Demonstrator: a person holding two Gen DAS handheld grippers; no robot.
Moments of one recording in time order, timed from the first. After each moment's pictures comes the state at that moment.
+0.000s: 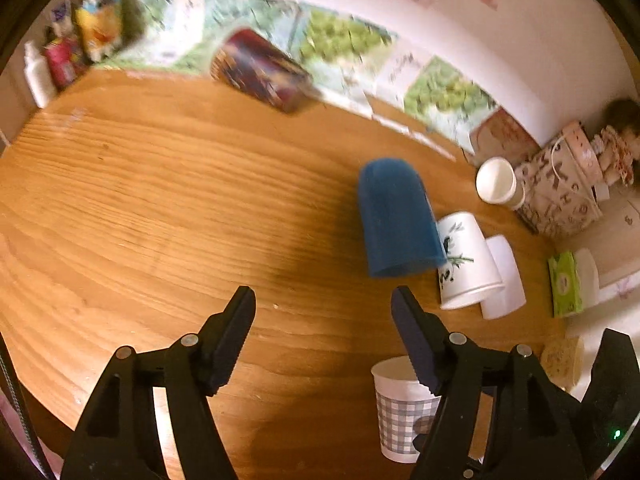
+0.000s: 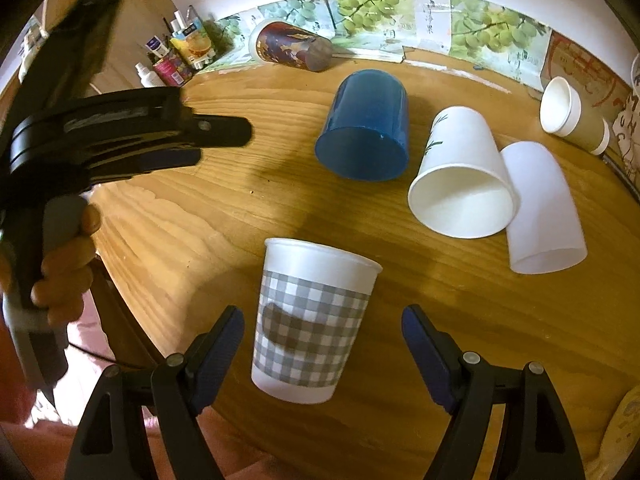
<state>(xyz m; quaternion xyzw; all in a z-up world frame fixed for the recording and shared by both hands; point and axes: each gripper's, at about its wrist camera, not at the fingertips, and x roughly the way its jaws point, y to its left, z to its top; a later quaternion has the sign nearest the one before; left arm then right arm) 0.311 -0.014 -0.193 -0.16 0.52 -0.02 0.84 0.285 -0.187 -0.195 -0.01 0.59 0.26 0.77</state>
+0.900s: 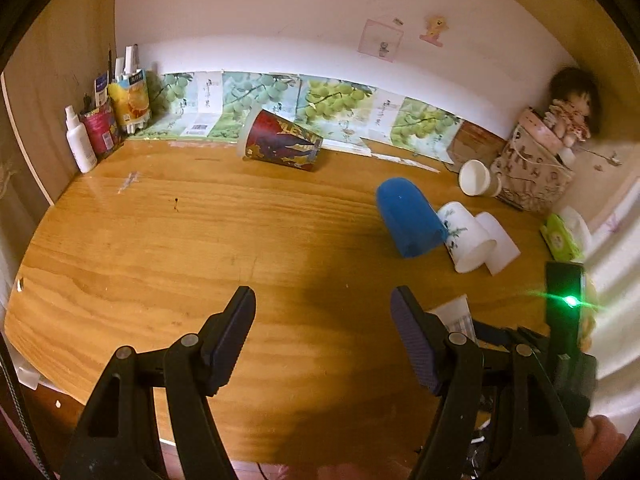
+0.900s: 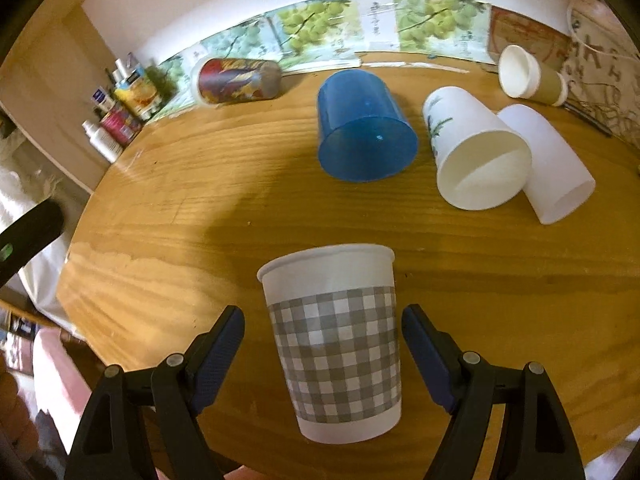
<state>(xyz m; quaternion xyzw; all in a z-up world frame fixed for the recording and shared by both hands) 0.223 0.047 -0.151 -0.08 0.44 -0.07 0.89 0.268 -0.143 -0.208 0.07 0.56 0.12 0.82</state>
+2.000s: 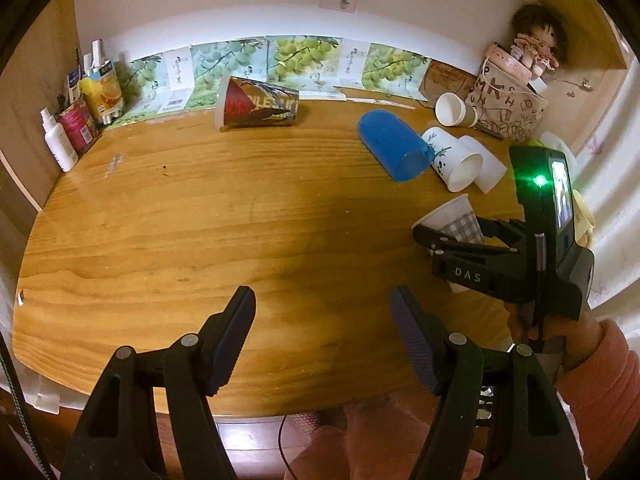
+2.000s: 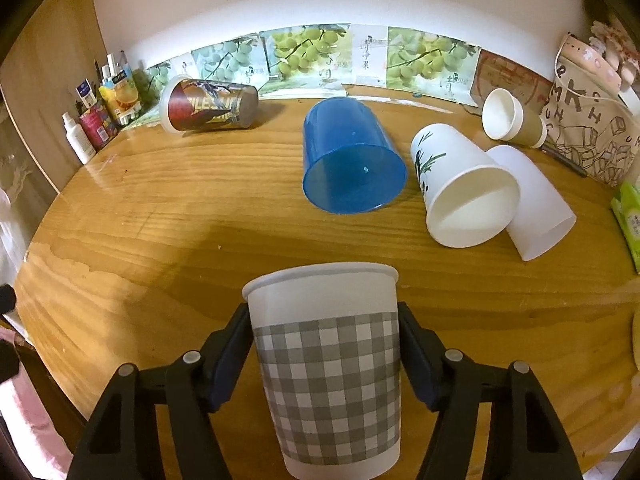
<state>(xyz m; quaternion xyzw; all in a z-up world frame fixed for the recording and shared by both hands) 0.191 0.053 -0.175 -0.01 0.48 -0.13 0.87 0.273 -0.129 -0.215 0.00 0.50 0.08 0.86</state>
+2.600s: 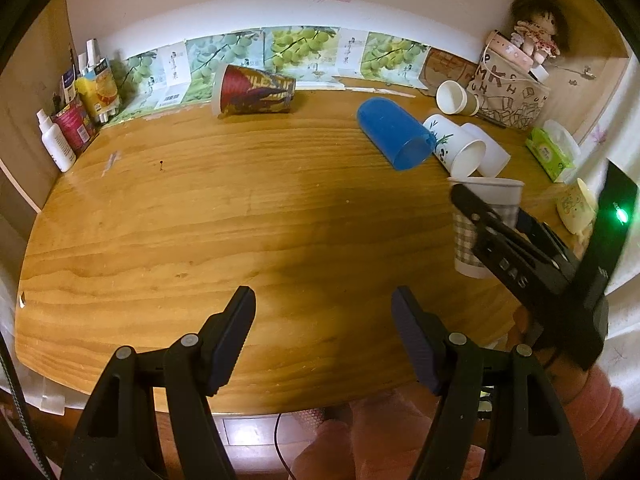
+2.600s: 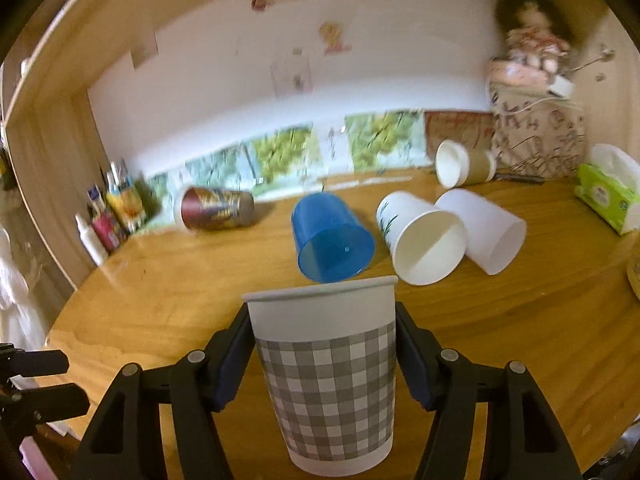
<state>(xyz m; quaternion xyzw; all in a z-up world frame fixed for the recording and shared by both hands) 0.194 0.051 -0.183 0.01 0.50 -0.13 0.86 0.218 -0.142 -0.190 0.11 0.32 0.03 0.94</state>
